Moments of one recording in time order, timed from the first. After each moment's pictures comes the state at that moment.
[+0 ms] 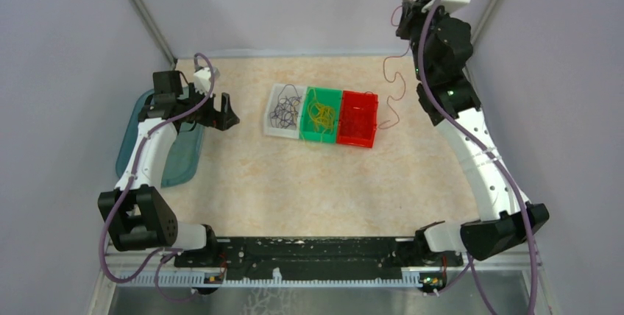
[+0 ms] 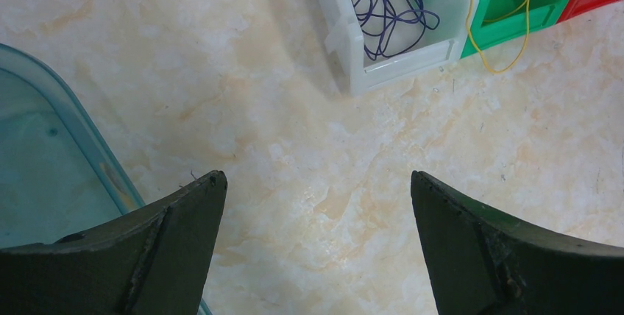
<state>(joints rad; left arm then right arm) 0.10 1.38 1.17 -0.58 0.57 0.30 0.35 1.32 1.63 -0.02 0.31 0.12</state>
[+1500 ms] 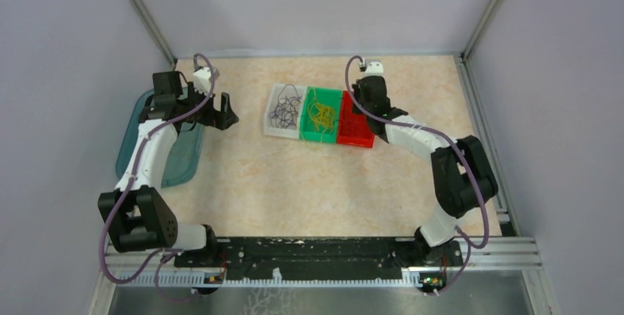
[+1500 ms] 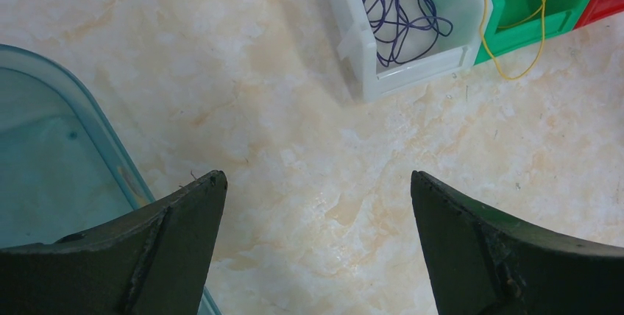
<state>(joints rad) 0.10 1.37 1.16 -0.55 0.55 0.30 0.44 1.62 1.08 0.12 0.24 0.25</state>
